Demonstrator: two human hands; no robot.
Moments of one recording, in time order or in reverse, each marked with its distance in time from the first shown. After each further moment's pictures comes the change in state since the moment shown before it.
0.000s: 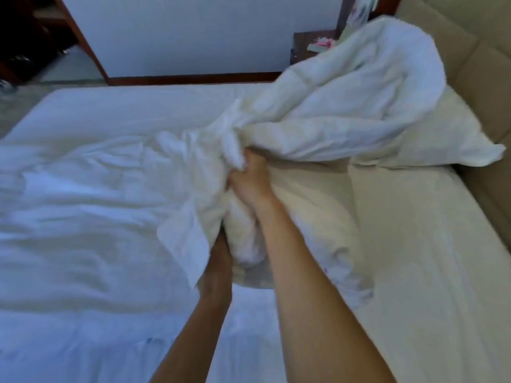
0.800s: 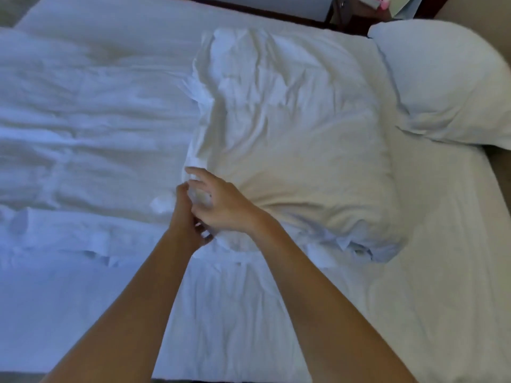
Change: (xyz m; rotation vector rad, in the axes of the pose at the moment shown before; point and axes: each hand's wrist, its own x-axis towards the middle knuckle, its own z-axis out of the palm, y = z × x) left_hand 0.101 -0.066 -0.261 -0.522 -0.193 -0.594; right_hand -0.181 -0.037 0.236 -0.329 -0.706 0.162
